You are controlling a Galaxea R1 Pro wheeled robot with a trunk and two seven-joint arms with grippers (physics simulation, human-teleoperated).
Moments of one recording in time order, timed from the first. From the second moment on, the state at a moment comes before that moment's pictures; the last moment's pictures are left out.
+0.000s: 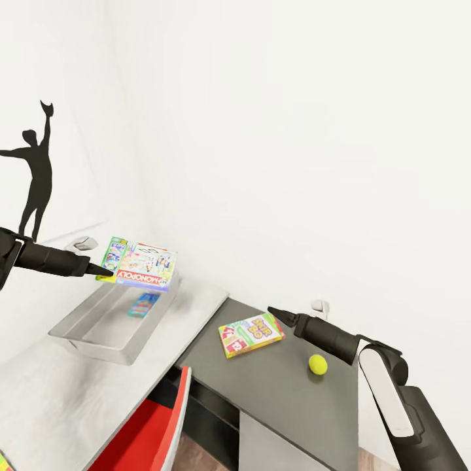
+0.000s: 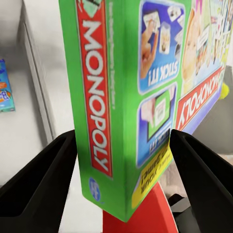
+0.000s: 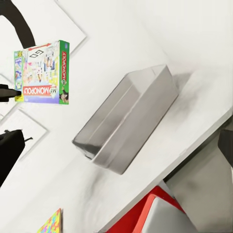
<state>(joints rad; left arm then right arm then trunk) -1.12 0.56 -0.02 -0.91 -0.49 1.01 -1.56 -0.37 -0.10 -0.01 -1.55 -0.69 0.78 0.53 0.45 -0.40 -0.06</state>
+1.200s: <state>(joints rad) -1.12 0.57 -0.01 -0.84 -0.56 1.00 -1.47 -0.37 -0.10 -0.01 -1.55 -0.69 0.78 0.53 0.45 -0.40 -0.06</state>
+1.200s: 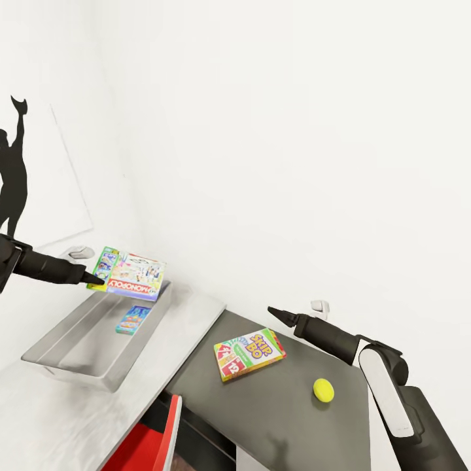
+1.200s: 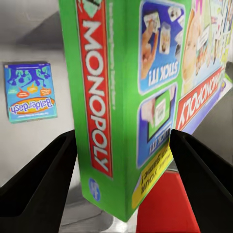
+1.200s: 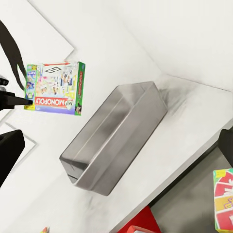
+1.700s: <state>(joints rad) -1.12 0.58 -0.01 -0.74 -0.56 0.97 -1.46 -0.36 -0.10 -0.01 -1.55 -0.69 0.78 0.53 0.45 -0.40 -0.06</state>
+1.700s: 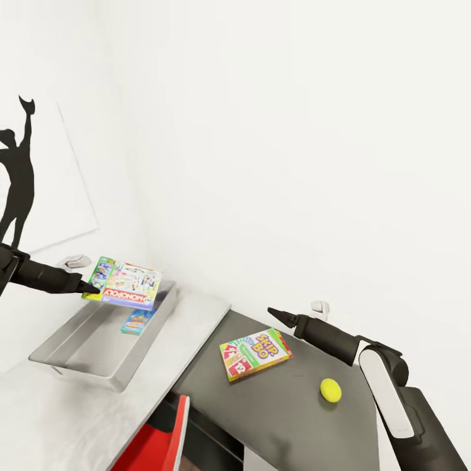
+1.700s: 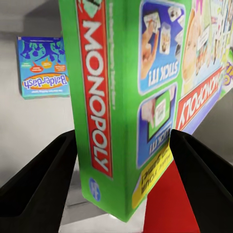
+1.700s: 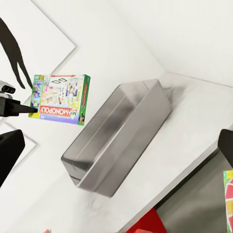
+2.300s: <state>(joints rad) -1.12 0.57 -0.02 -0.74 -0.56 0.96 -1.46 -0.36 -0.10 -0.01 -1.55 -0.69 0.78 0.53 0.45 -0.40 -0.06</state>
